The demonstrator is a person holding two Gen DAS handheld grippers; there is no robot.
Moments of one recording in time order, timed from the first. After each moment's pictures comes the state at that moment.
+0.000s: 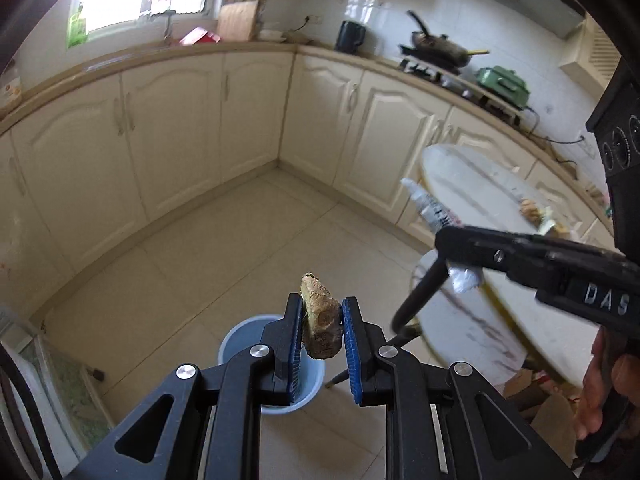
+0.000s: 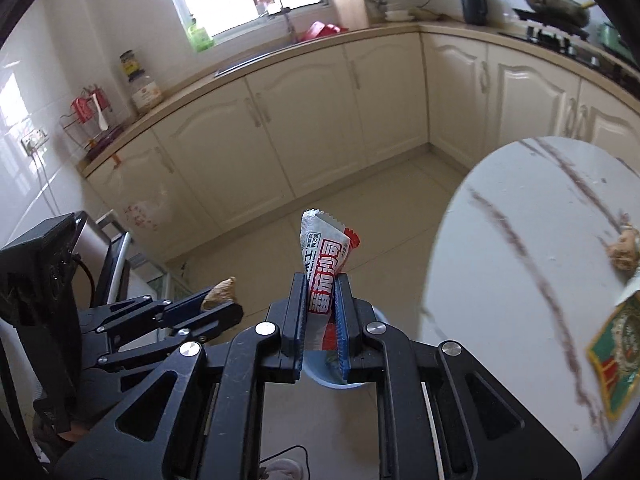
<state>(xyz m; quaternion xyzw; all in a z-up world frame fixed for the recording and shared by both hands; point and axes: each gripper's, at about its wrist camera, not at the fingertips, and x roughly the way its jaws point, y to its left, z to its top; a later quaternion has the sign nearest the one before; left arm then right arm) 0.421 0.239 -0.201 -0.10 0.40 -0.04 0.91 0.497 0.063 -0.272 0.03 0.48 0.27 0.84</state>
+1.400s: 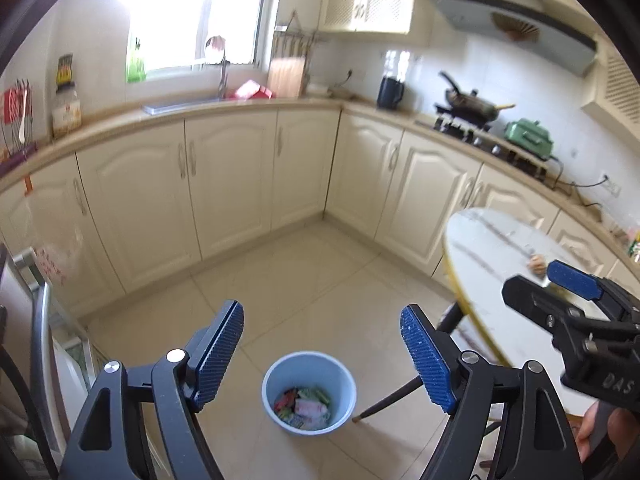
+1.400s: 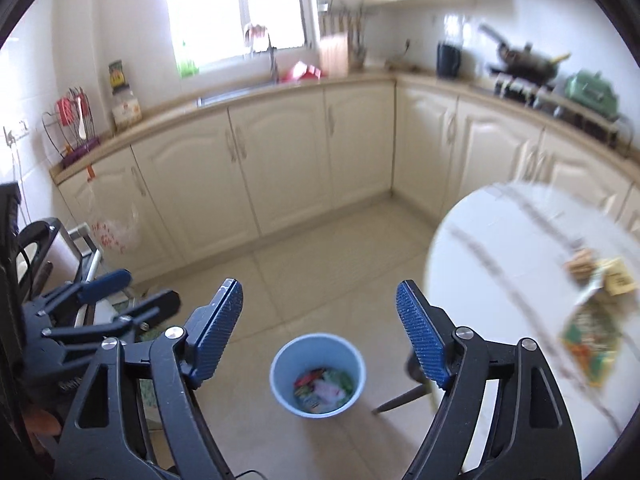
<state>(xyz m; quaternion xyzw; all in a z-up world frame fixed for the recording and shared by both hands) 0.325 0.210 -0.108 -0.10 0.30 0.05 0.95 0.432 0.071 -0.215 -0.02 0.37 0.17 0.91</state>
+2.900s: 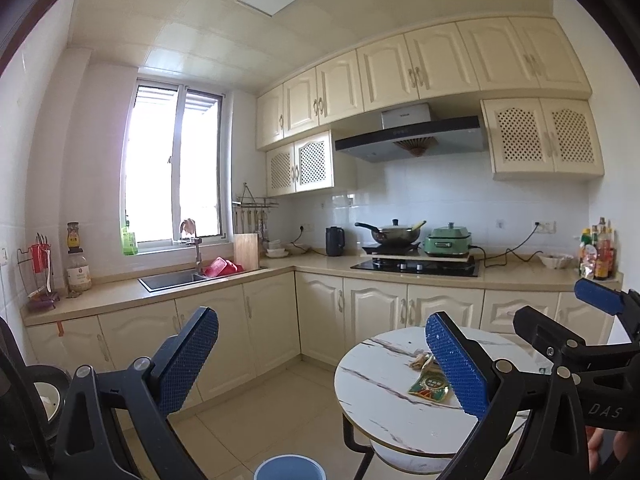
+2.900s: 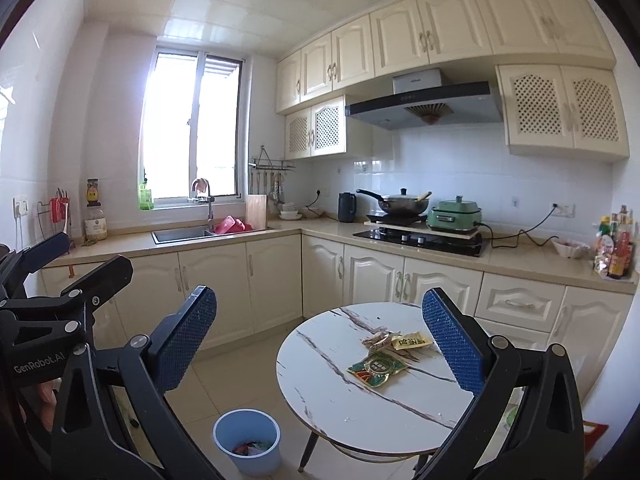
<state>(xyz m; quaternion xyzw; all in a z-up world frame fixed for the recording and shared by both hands) -0.025 -0.028 -0.079 0.00 0.05 0.03 1.00 0.165 -0.085 0.011 -0.01 0.14 0.04 0.99</state>
